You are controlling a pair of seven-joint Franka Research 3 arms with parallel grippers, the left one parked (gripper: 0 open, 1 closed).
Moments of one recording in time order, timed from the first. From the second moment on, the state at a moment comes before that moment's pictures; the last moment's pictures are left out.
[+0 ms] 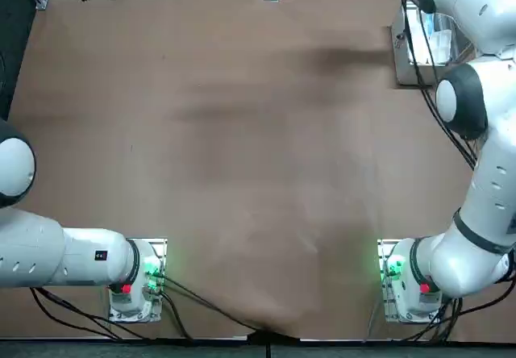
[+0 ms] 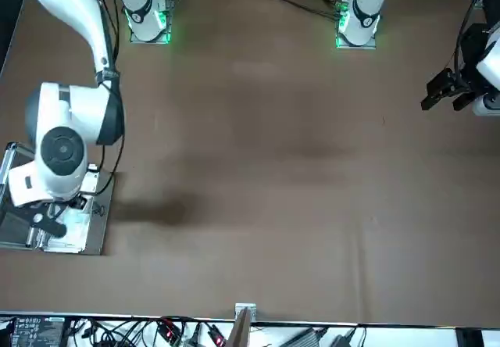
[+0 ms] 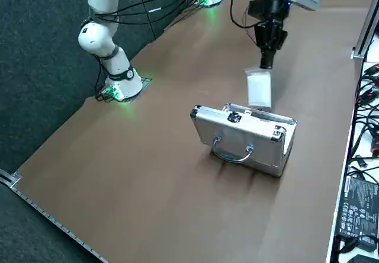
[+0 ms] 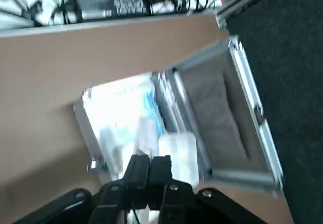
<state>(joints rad) 0.36 0.60 -0.28 -1.23 -0.51 1.76 0.60</state>
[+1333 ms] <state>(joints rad) 0.20 0.73 -0.28 -1.19 -0.62 1.92 0.43</state>
